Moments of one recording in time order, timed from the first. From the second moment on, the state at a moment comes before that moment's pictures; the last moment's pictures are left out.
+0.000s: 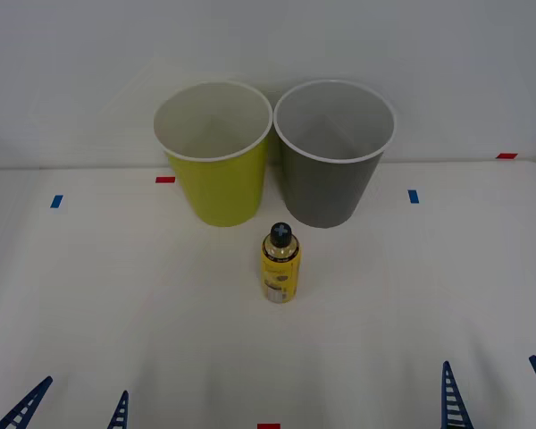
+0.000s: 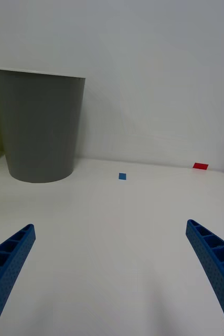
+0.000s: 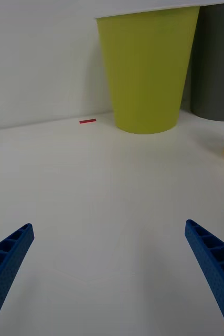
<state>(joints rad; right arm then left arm) 0.91 -0.23 0.13 -1.87 0.02 -0.76 1.50 0.97 0.44 -0.24 -1.96 0.15 -0.58 -1.58</state>
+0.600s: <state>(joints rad) 0.91 -0.23 0.13 -1.87 0.02 -0.76 1.50 0.97 0.44 -0.24 -1.96 0.15 -0.58 -1.58</state>
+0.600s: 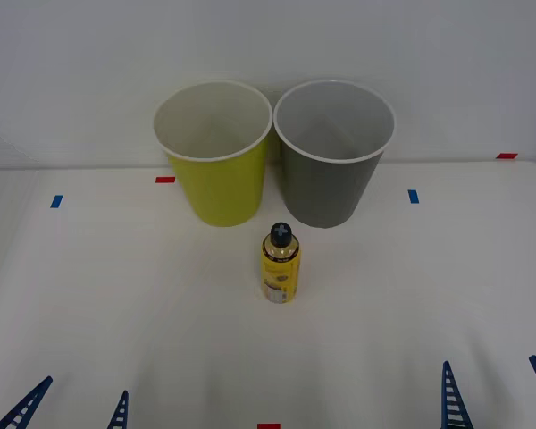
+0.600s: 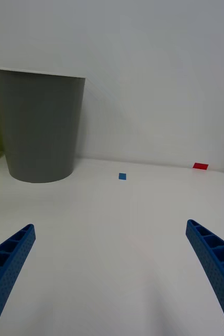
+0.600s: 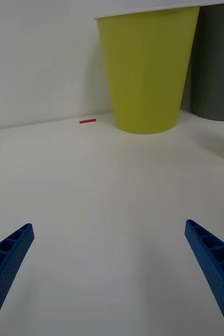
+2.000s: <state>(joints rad) 0.91 -0.23 0.13 -1.87 0.02 -0.76 1.50 0.94 0.45 -0.25 -1.90 0.14 -0.65 -1.58</state>
